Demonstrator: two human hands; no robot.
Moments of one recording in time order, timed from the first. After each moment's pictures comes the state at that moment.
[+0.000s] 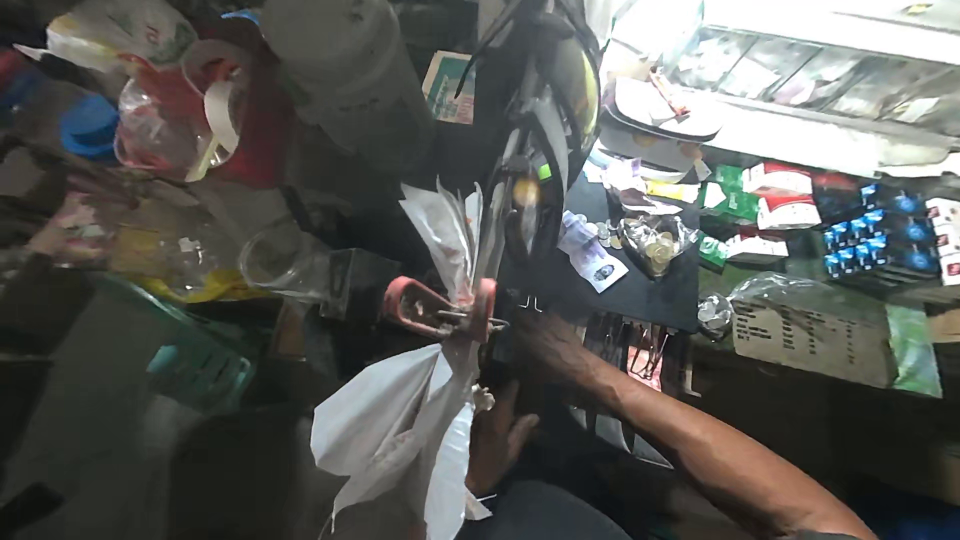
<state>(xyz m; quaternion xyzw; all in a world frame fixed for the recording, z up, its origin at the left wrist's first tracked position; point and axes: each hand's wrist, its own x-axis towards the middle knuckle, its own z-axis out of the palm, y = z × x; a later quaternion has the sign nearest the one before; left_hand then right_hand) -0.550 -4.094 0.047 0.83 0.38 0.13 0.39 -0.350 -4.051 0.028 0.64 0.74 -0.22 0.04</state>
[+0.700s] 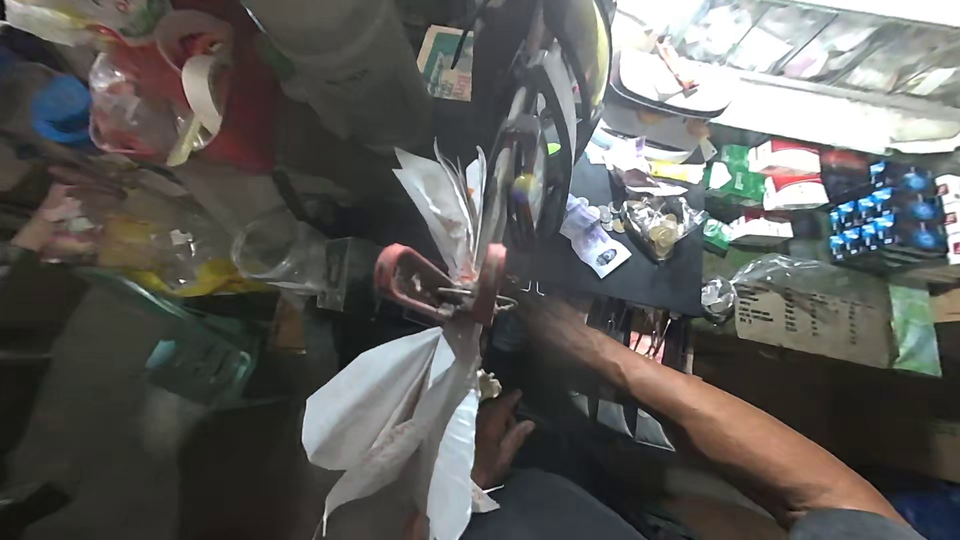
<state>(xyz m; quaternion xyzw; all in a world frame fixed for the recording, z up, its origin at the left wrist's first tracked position) -0.572 -4.105 0.038 0.80 0.36 0.12 0.47 -0.347 -4.046 0.038 0.64 0.71 -0.27 0.05</state>
